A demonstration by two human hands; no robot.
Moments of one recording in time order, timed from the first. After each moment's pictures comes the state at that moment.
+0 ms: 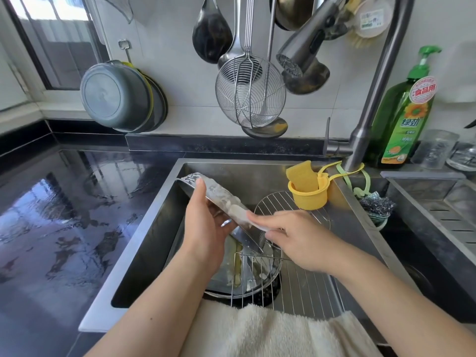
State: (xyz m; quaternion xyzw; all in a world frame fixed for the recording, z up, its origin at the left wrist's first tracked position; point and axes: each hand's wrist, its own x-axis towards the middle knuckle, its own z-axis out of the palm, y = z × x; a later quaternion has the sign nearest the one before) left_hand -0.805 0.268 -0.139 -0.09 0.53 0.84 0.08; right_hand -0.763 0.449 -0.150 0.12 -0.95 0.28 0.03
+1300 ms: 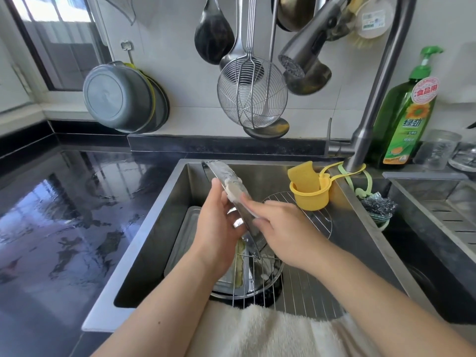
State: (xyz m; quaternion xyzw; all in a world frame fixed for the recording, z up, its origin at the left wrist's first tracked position) left_hand -0.799 0.274 -0.138 -0.02 0.55 0.83 0.12; right_hand -0.775 0.423 -0.149 0.12 -0.94 0.29 0.11
